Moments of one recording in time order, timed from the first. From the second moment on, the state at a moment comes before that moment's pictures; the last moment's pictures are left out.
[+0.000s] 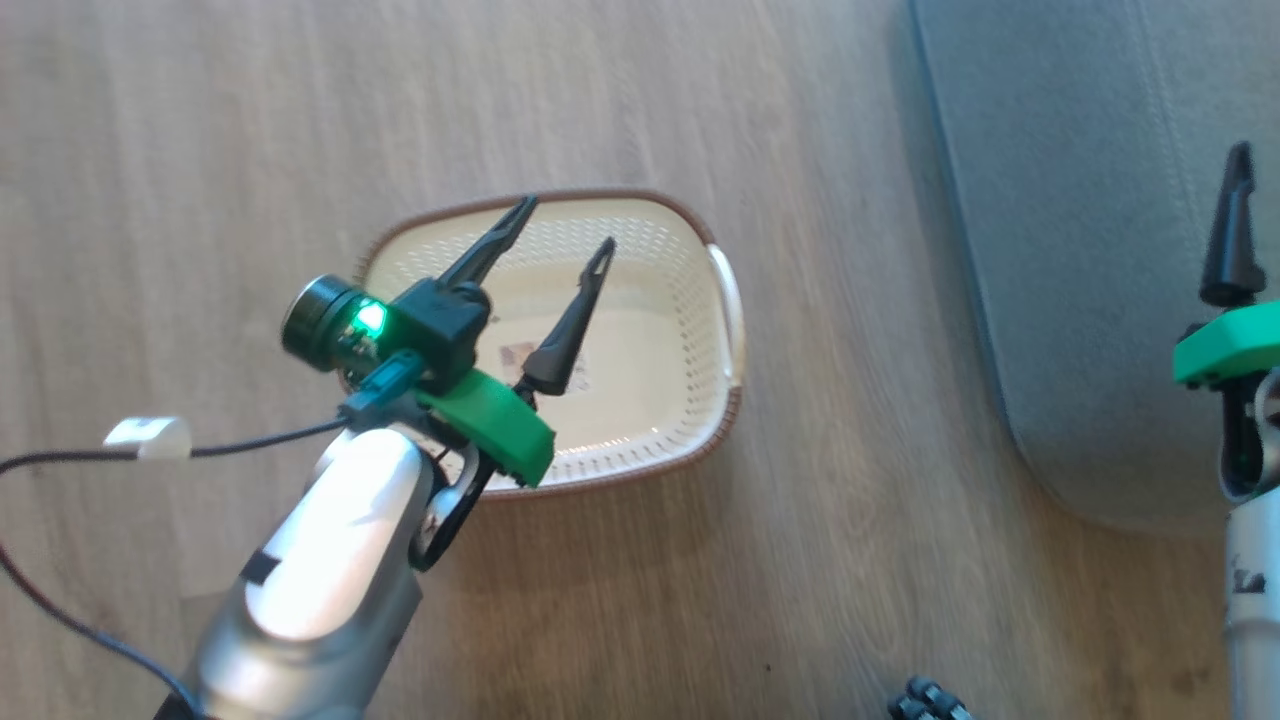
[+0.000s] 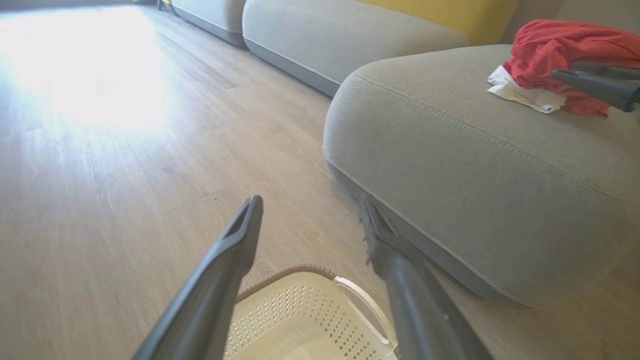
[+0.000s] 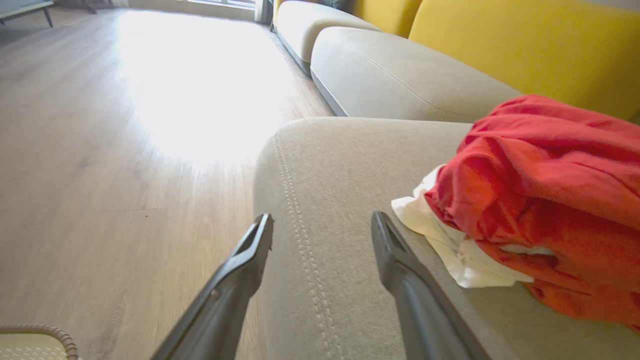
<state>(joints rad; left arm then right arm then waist) -0.54 0.17 -0.55 0.31 -0.28 -0.06 -0.25 -0.49 -0.18 -0.32 0.46 0.04 0.13 -0.25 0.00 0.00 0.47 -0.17</state>
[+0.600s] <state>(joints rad) -0.28 0.10 -0.15 0.34 -0.23 -0.04 -0.25 -0.32 -0.13 -0.09 0.30 0.14 0.13 -0.25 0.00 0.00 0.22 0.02</state>
